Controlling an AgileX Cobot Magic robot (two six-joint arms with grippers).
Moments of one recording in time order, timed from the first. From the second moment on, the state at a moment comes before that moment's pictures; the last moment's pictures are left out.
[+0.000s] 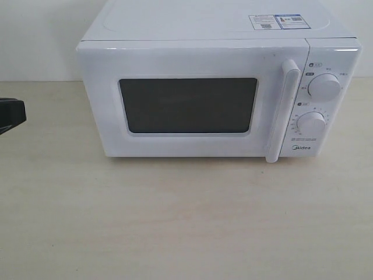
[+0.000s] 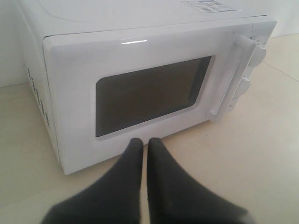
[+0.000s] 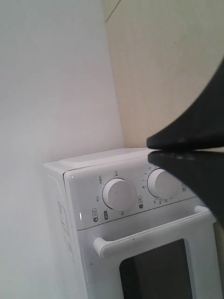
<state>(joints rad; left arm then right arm) -0.42 0.68 -0.47 -0.74 0.26 0.66 -0.01 0.04 -0.04 0.16 0.07 -0.01</state>
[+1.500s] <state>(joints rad) -0.42 0.68 -0.47 -0.74 0.26 0.66 -0.01 0.00 0.00 0.03 0.28 0.00</state>
